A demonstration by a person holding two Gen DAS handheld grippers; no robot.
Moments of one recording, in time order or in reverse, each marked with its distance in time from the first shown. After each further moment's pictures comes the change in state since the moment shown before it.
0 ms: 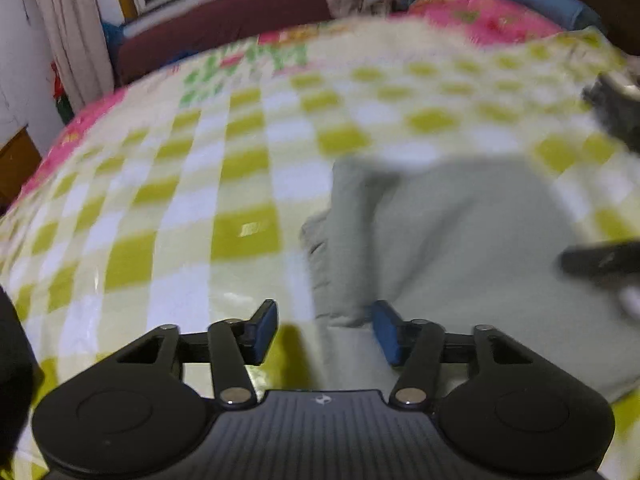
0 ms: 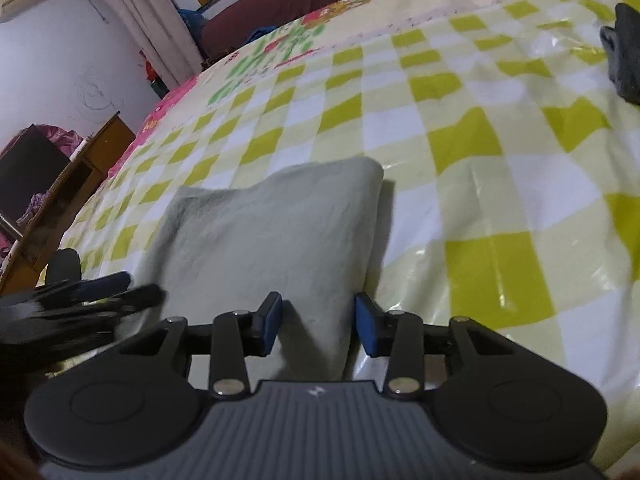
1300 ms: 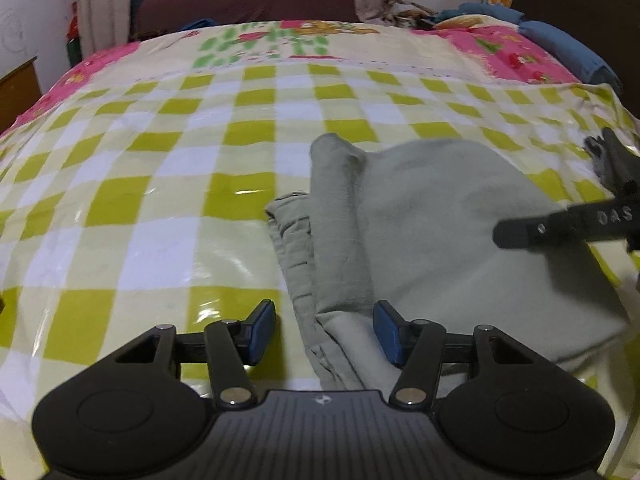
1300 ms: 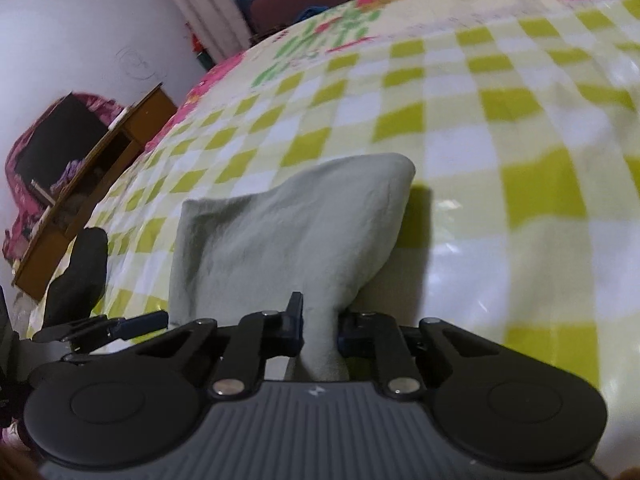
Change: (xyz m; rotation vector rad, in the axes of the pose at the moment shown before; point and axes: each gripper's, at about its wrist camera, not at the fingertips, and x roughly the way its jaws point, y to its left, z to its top) left arm -0.006 0.014 -0.013 -0.186 -0.006 -0.085; right arm 0.038 0.019 0.044 -0.127 0.070 0.107
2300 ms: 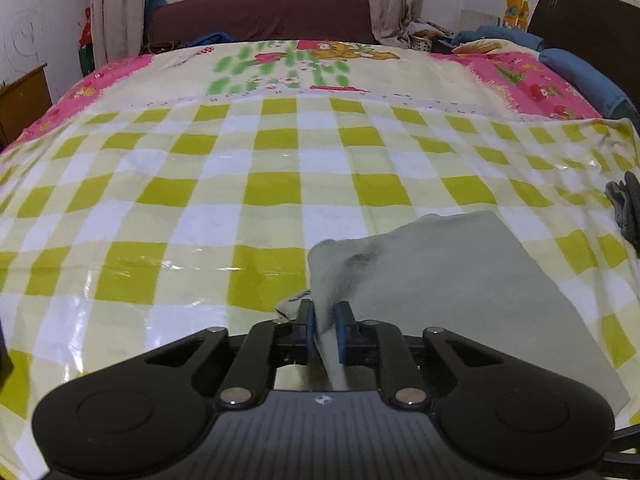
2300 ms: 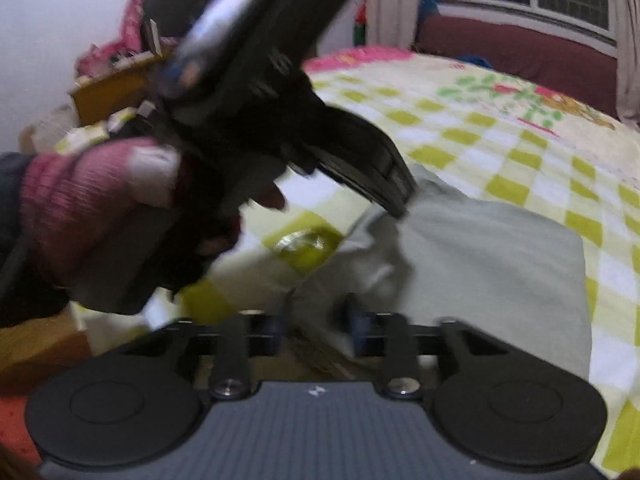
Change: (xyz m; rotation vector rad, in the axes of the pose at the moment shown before) left arm 0.014 0.018 0.052 -0.020 -0.050 0.023; right arm -0.005 0.145 -0.085 -0.577 0.024 0.053
